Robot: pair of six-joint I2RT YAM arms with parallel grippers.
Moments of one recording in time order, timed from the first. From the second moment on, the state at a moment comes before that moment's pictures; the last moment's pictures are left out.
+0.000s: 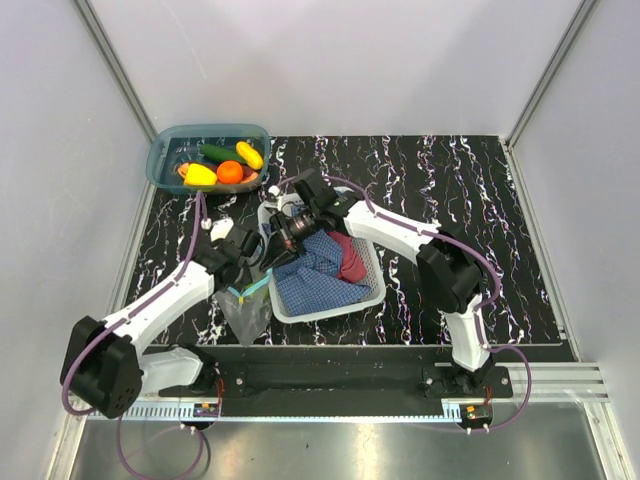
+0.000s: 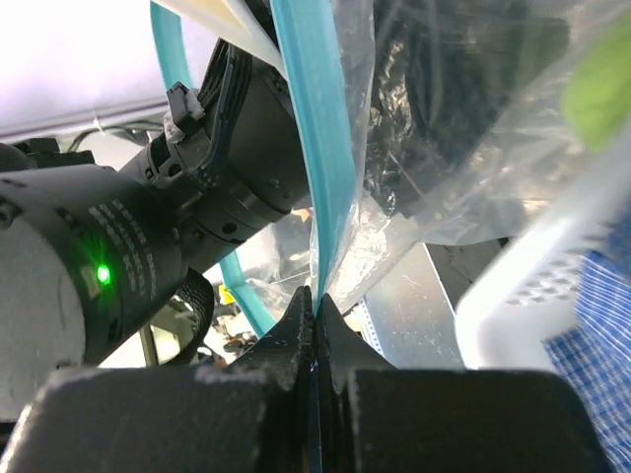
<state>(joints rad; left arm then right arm) -0.50 1.16 0.77 -0.78 -0.42 -0.80 0.82 2.06 1.69 -0.36 -1.06 0.87</state>
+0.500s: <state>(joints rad) -0.43 1.15 0.78 -0.82 -0.38 -0.80 0.79 2.03 1.70 -0.35 -1.07 0.88</state>
